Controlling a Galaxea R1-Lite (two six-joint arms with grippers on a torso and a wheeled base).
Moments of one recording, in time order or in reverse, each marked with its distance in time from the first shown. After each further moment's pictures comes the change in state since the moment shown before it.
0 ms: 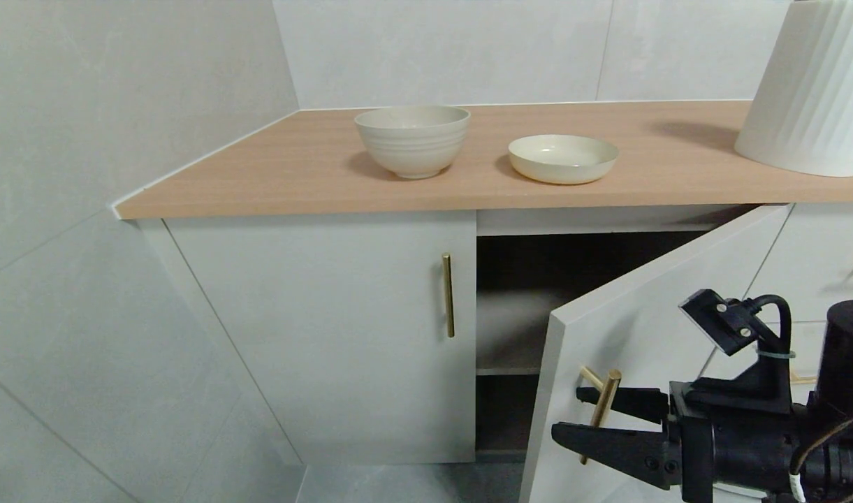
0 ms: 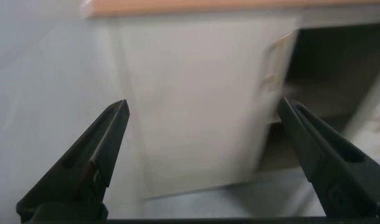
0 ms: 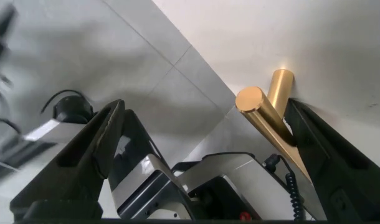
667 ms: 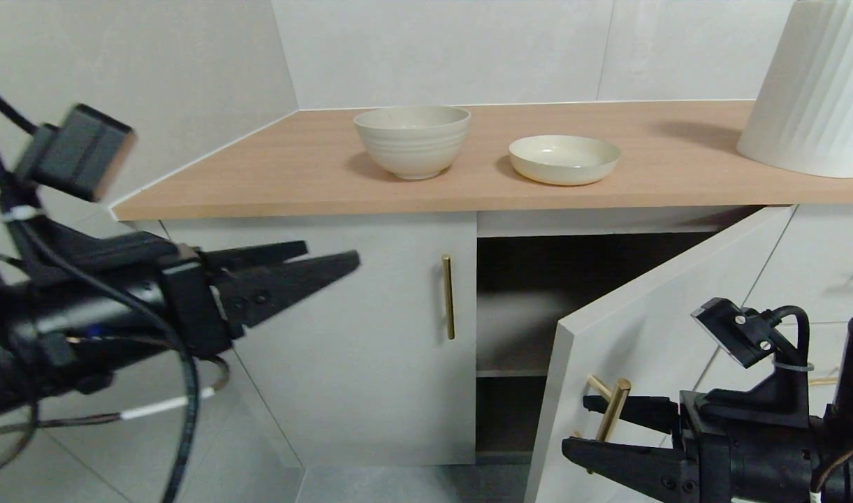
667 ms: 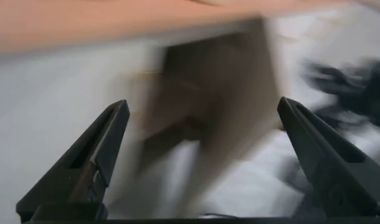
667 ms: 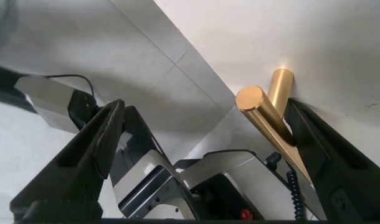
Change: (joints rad) left arm -0.465 1.027 -0.274 -0.604 -0.200 -0.271; right arm -0.004 -0.026 0.034 -0.003 0.002 -0.009
